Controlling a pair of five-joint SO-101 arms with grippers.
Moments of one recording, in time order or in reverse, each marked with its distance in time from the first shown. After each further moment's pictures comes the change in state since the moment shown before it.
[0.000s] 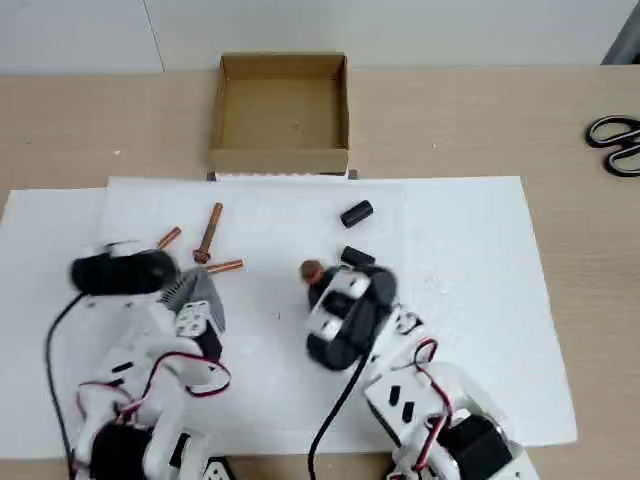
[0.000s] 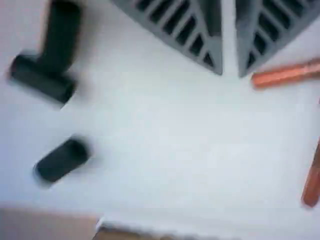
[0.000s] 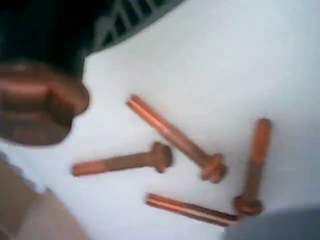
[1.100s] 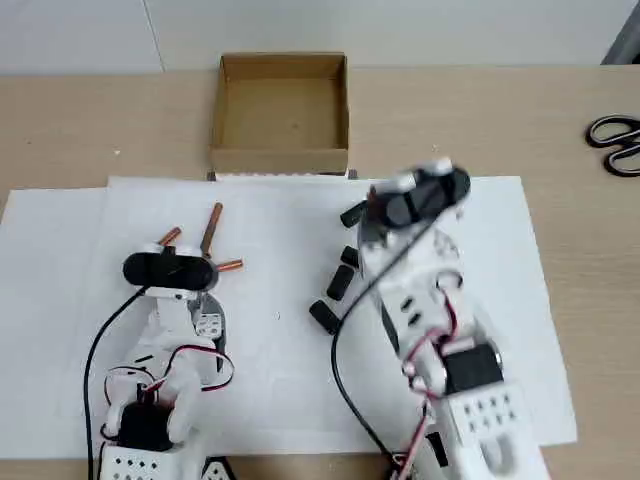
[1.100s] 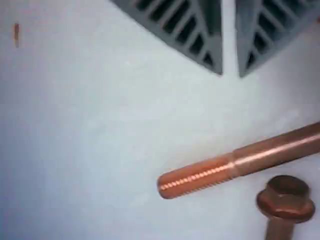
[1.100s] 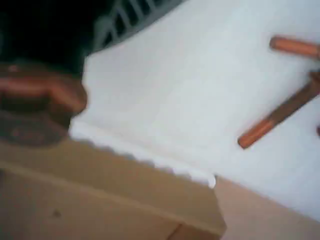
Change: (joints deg) left arm -4.7 0.1 18.5 -7.2 -12.6; right arm 17.4 37.1 -15.7 -15.9 -15.5
